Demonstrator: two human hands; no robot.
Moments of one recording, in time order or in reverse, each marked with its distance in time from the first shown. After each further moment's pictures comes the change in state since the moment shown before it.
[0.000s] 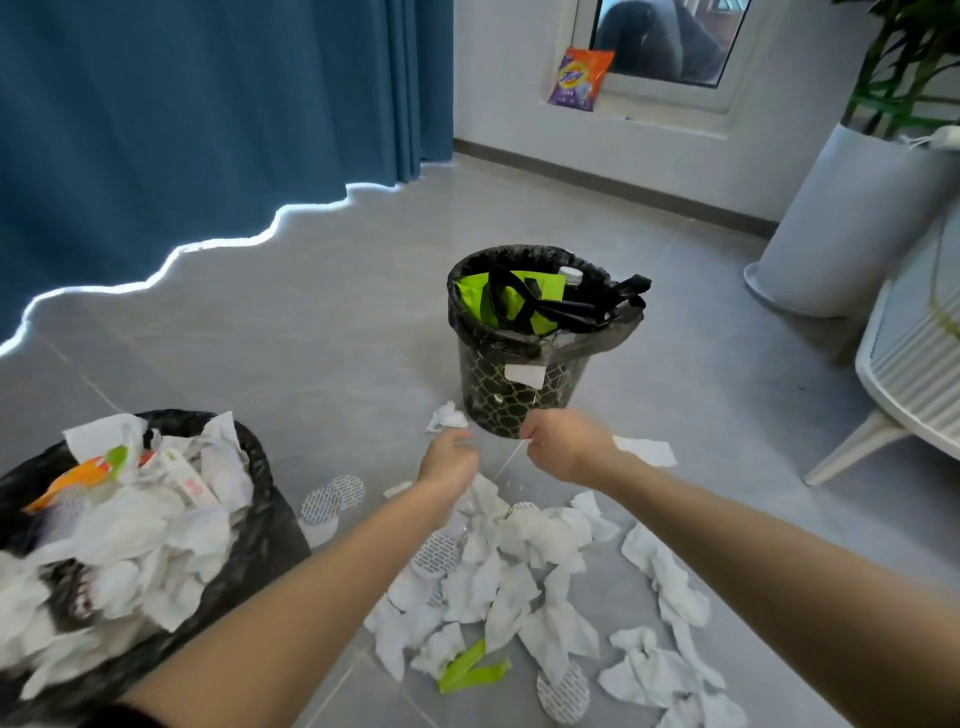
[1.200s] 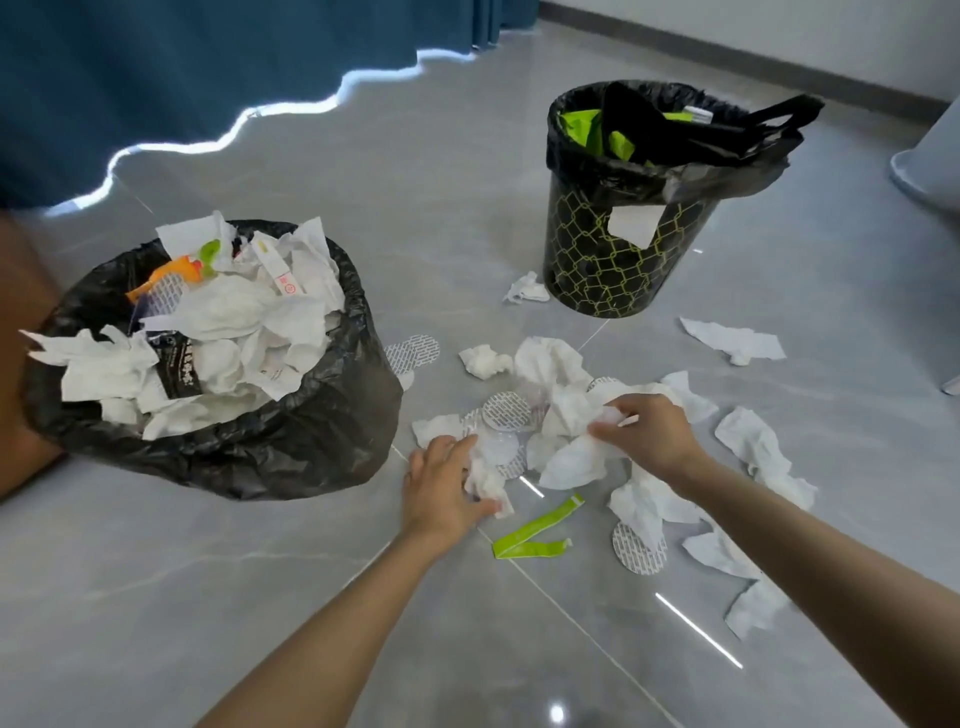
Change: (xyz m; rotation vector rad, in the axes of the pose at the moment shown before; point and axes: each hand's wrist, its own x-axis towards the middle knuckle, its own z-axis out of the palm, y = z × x) left_hand -0.047 -0.224 -0.049 0.787 0.105 0.205; right_hand -0.068 -0.006 0.146 0.602 0.138 0.146
